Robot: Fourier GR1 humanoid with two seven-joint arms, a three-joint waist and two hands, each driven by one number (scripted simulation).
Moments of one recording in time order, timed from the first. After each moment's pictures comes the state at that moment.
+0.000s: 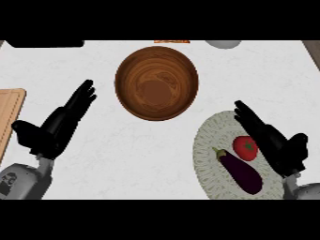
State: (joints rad) left arm -0.22 0.47 -0.35 -1.51 0.41 0.14 0.00; right arm -0.08 -0.41 0.29 -1.56 -0.30 0.03 0.11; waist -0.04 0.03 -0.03
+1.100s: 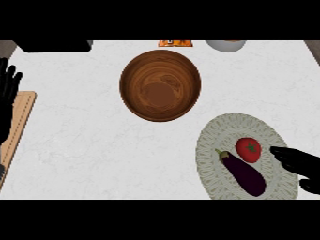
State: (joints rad) left arm -0.20 0.55 -0.04 -1.47 0.43 0.25 -0.13; right arm 0.07 -0.78 0.14 -1.97 -0.06 0.49 -0.72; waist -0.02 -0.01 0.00
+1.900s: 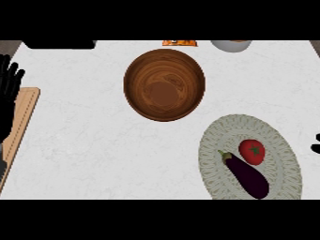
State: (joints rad) left arm -0.22 0.53 -0.03 -1.45 0.41 0.23 -0.12; right arm 0.06 -1.25 -0.02 -1.92 0.27 0.41 -0.81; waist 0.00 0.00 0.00
